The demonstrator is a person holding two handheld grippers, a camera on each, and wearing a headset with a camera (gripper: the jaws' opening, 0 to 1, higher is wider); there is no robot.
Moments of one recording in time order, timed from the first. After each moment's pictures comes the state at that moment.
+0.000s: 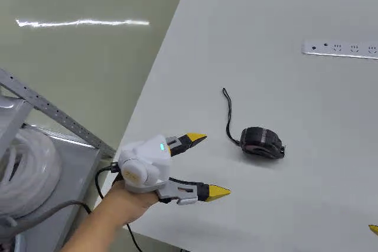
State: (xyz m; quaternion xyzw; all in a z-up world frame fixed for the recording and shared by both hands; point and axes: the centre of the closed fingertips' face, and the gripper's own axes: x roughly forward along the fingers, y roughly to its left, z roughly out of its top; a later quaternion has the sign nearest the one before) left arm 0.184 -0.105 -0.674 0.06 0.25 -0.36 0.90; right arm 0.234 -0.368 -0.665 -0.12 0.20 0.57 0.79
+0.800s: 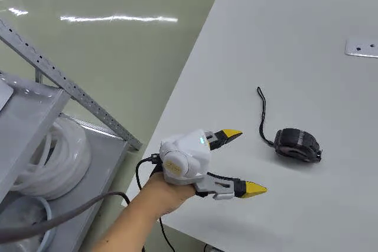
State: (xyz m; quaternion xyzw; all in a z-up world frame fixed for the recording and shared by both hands) left arm 0.194 -0.107 -0.670 0.05 0.24 -0.34 0.91; right arm 0.231 -0.358 -0.653 -0.12 0.19 0.57 0.79
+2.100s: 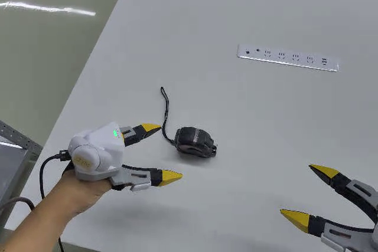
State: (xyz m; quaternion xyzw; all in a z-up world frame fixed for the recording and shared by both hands) left arm 0.229 -0.133 -0.687 0.05 0.24 -0.36 0.90; right arm 0.245 -0.365 -0.669 -0.11 0.20 0.57 0.79
